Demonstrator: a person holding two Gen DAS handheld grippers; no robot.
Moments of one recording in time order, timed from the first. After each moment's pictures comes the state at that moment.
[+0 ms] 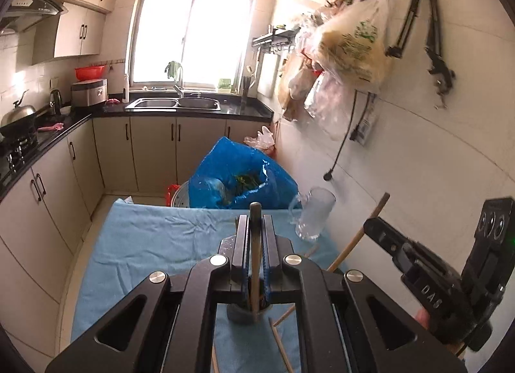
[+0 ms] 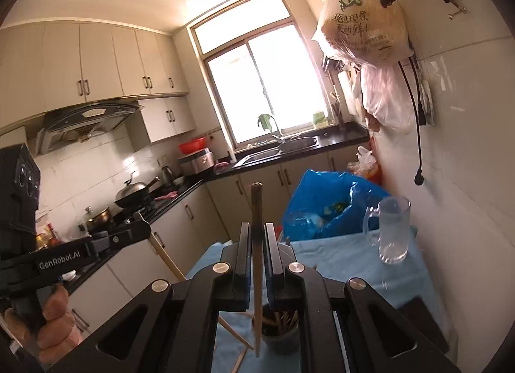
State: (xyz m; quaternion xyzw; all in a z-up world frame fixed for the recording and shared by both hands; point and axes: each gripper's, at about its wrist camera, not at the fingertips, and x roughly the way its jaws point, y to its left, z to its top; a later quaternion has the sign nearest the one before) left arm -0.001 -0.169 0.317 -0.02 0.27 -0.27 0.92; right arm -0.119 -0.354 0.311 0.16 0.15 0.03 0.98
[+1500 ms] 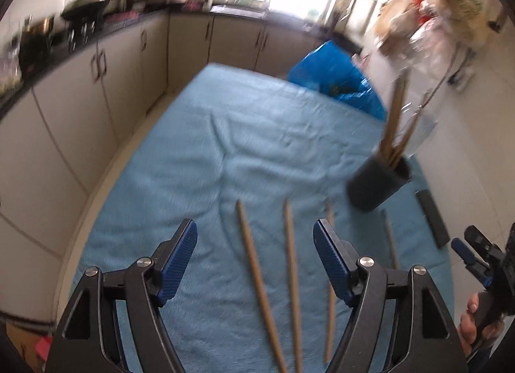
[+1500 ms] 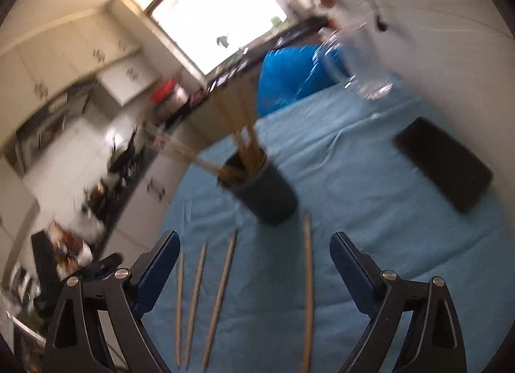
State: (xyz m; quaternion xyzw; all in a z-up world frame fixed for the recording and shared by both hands) left arm -0.023 -0.007 0.111 -0.07 0.45 -0.13 0.88; right arm -0.157 -0.357 0.138 0.29 0.33 0.04 0.90
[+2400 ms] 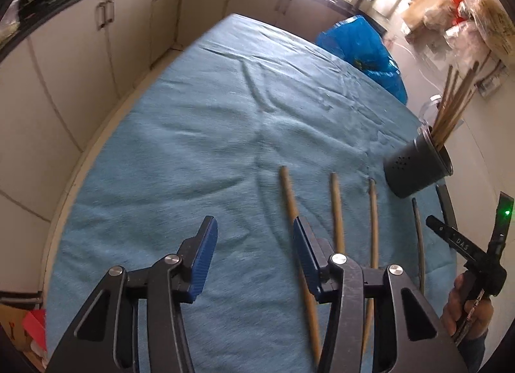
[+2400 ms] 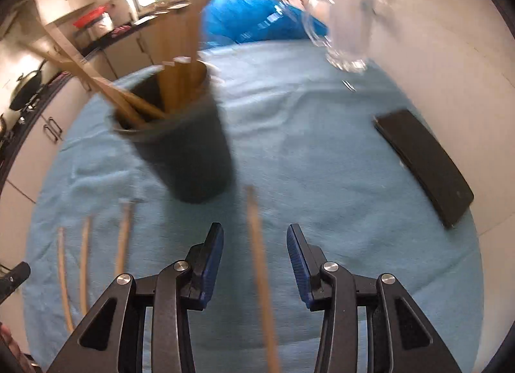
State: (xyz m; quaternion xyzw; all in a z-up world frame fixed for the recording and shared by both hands) left arm 0.013 0.020 0.056 -0.10 0.52 -0.13 0.84; right arm -0.069 -0.326 0.072 0.15 0.48 -0.13 0.85
